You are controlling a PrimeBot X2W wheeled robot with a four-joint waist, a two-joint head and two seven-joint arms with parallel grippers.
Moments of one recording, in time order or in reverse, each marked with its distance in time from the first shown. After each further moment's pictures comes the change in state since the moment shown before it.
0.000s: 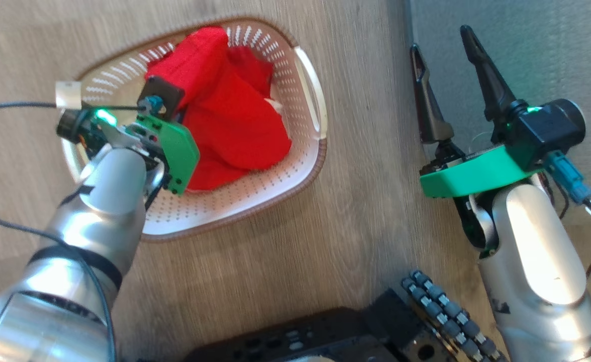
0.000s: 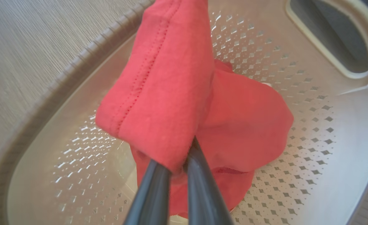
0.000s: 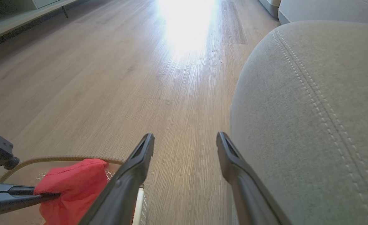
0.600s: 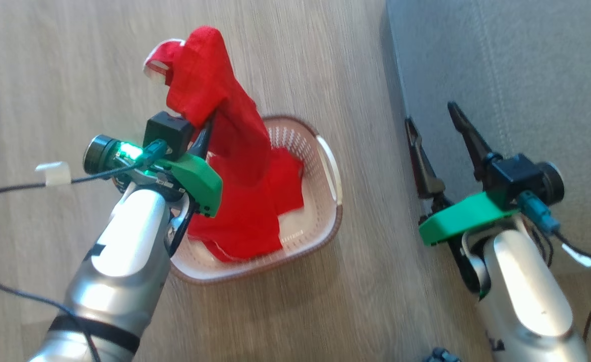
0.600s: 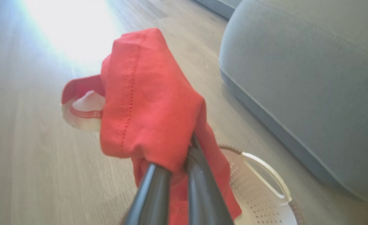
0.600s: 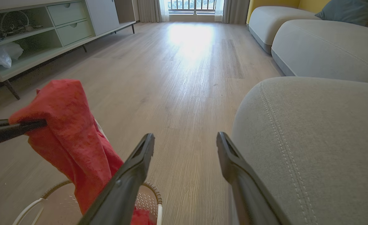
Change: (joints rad) left arm 0.334 0.026 0.158 -0.552 -0.039 0.080 0.000; right arm 0.122 0.000 -0.014 0.121 -0.018 0.000 0.000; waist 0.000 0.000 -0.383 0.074
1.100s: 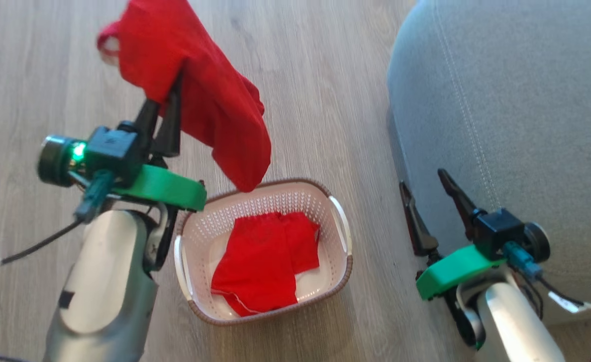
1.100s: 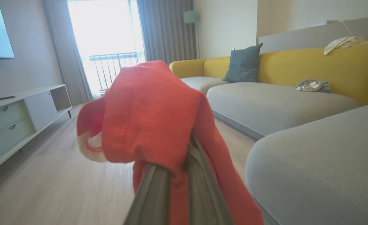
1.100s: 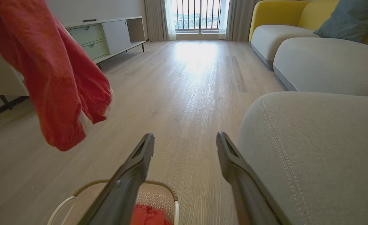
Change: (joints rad) left arm 0.239 -0.010 0.204 -0.568 0.077 0.059 -0.002; right arm 0.159 0.000 0.014 0.033 0.010 0.000 0.000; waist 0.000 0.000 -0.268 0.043
